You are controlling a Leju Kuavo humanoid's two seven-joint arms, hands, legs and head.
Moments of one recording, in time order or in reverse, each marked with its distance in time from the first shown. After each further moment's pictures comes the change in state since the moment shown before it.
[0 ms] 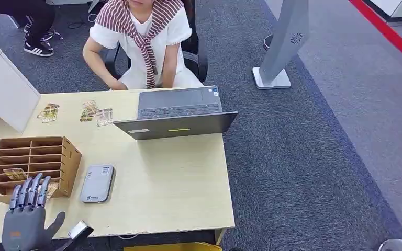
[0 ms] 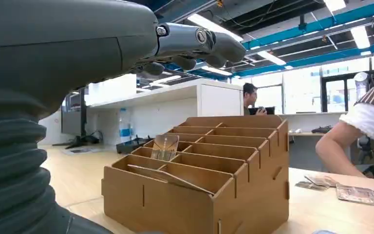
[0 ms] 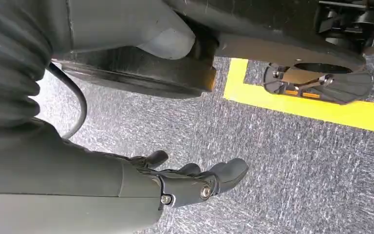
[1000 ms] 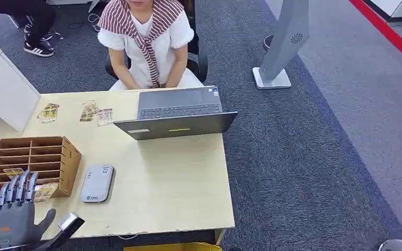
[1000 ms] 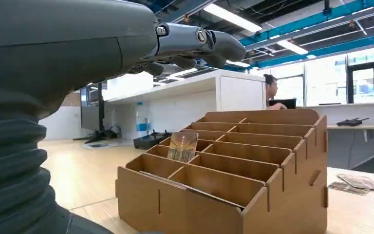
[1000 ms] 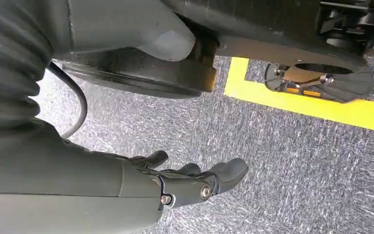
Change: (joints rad) left arm -0.044 -0.005 0.069 0.022 0.006 -0.066 0.009; right arm -0.002 0.005 0.000 0.000 0.026 0.003 0.007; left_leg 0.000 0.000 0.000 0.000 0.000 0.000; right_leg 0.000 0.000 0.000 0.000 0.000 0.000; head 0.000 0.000
